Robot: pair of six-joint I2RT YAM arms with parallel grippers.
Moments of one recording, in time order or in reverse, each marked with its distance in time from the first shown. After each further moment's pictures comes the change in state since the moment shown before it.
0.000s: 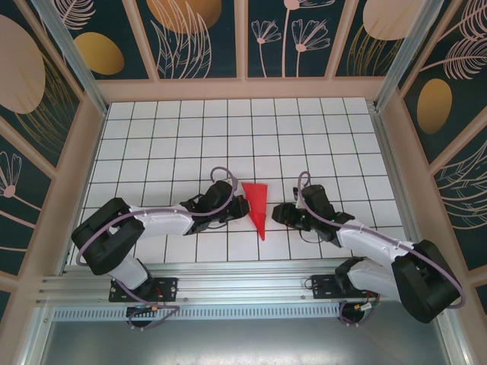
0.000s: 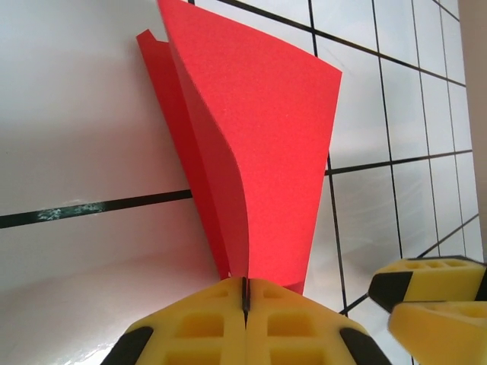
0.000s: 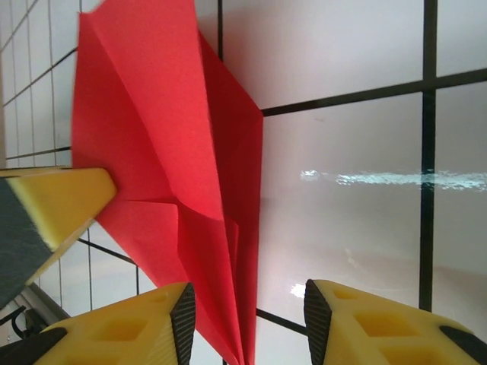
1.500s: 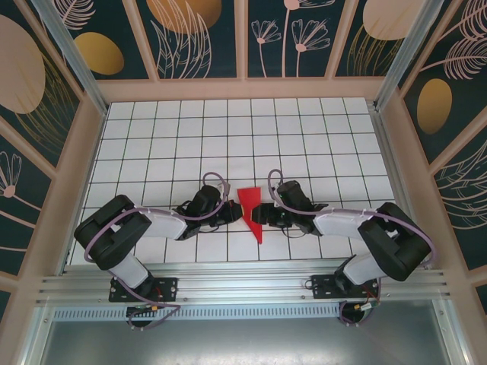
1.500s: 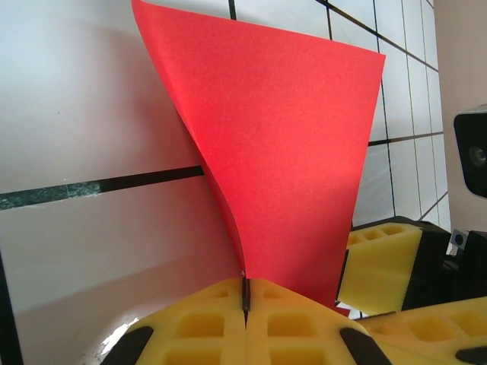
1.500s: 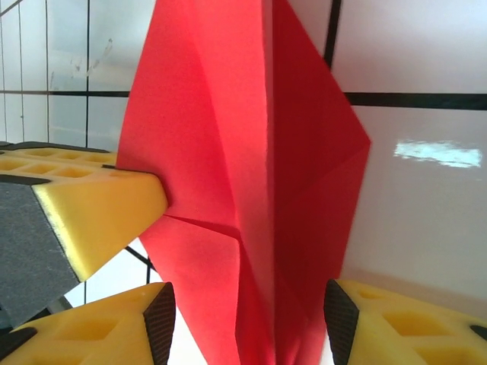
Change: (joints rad) left arm 0.083 0.036 -0.150 0.241 0.165 0.006; right arm 0.144 0.343 0.134 0.169 -0.039 -0.032
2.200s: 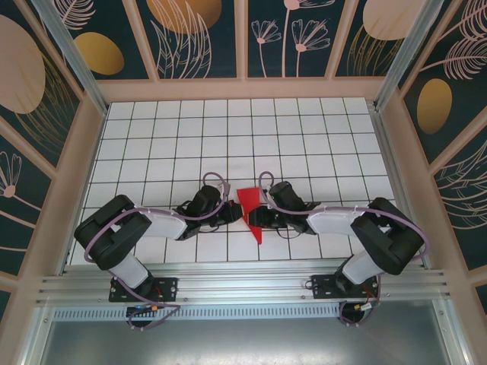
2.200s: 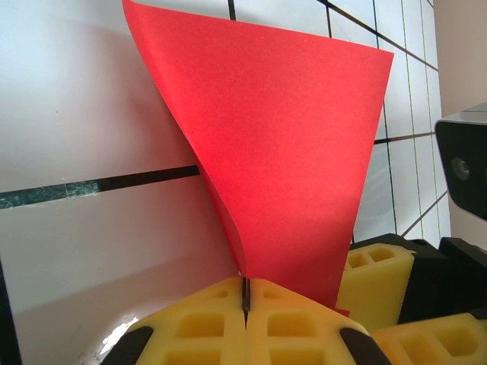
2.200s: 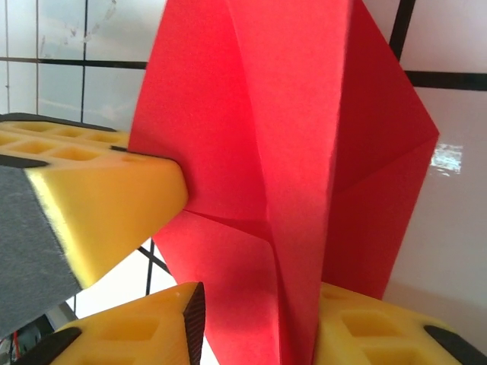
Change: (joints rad) left arm 0.000 0.000 0.000 -0.001 0.002 0.000; right arm 0.055 0.060 0.043 -0.019 0.022 -0.026
